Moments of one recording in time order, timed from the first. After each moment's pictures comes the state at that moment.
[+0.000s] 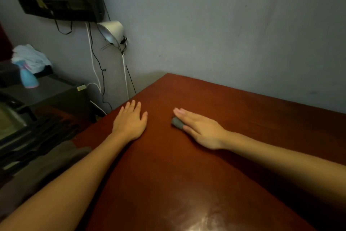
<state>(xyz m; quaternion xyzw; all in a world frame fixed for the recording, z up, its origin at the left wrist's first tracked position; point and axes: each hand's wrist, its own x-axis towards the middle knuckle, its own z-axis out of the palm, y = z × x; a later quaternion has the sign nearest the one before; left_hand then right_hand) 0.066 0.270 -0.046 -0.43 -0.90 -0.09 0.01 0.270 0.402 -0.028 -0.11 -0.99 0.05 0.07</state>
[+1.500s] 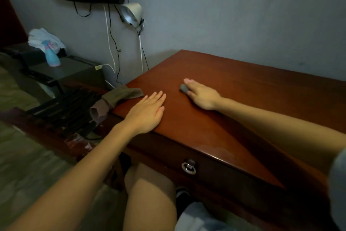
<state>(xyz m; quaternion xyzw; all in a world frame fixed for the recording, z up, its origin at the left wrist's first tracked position) 0.141 0.091 -0.048 -0.60 -0.80 -0.08 0.00 0.268 0.274 -0.026 -0.25 -0.96 0.07 0.05</state>
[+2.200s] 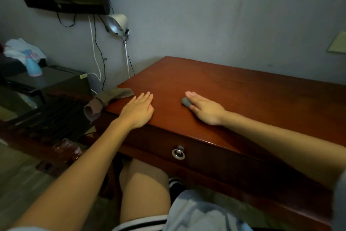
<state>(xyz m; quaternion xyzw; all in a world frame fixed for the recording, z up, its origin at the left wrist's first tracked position) 0.154 0.083 -0.046 -0.58 -0.81 -0.08 -0.01 0.355 0.215 -0.027 -0.28 -0.96 0.07 0.05</state>
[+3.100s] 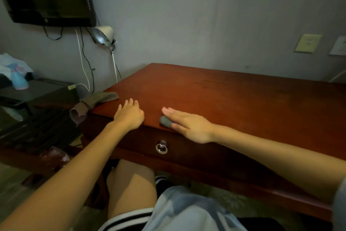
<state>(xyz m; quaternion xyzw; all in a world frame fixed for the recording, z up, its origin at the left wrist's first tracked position) 0.197 0.081 -0.040 -0.50 -0.86 -0.08 -0.04 0.404 0.156 -0.037 -0.17 -0.98 0.07 0.07</state>
